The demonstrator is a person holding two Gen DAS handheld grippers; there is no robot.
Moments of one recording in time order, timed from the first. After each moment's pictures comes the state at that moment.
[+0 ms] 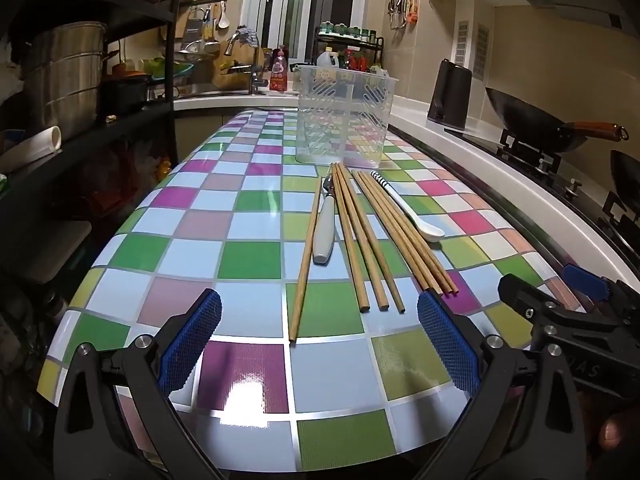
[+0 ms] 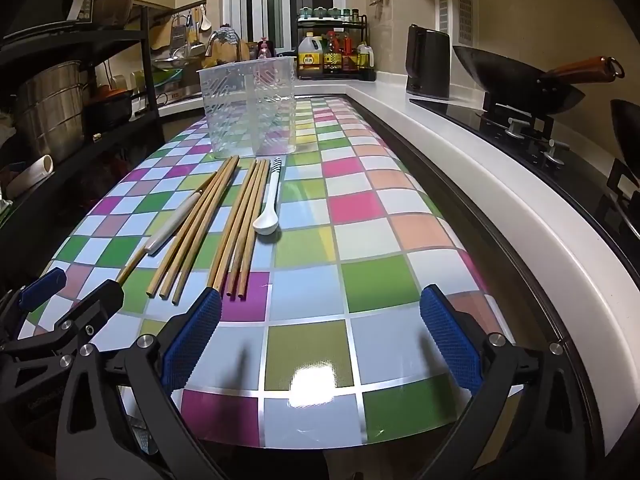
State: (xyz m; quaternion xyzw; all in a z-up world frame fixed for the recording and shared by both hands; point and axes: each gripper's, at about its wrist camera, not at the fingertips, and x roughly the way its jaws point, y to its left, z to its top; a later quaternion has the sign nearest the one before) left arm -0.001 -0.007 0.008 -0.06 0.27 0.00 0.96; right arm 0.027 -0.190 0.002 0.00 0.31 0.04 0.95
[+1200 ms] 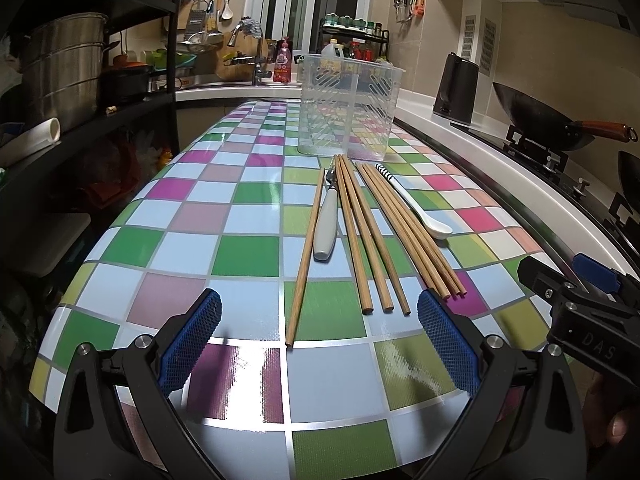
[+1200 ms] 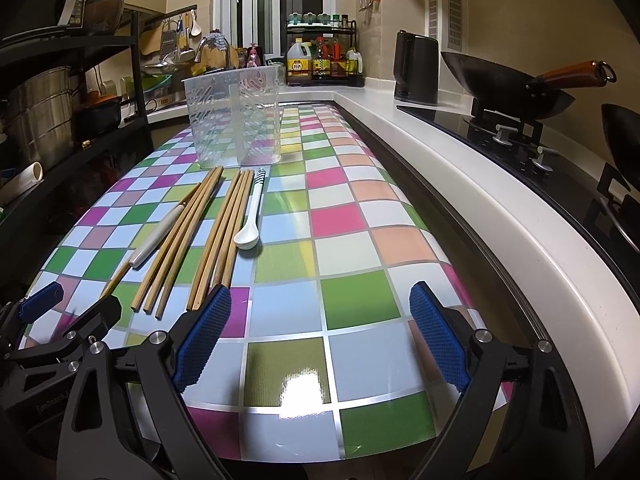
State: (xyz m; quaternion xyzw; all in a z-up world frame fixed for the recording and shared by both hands) left arm 0.010 -0.009 0.001 -0.06 0.29 0.01 0.96; right arm 0.033 -0.198 0.007 0.00 0.30 0.03 0.95
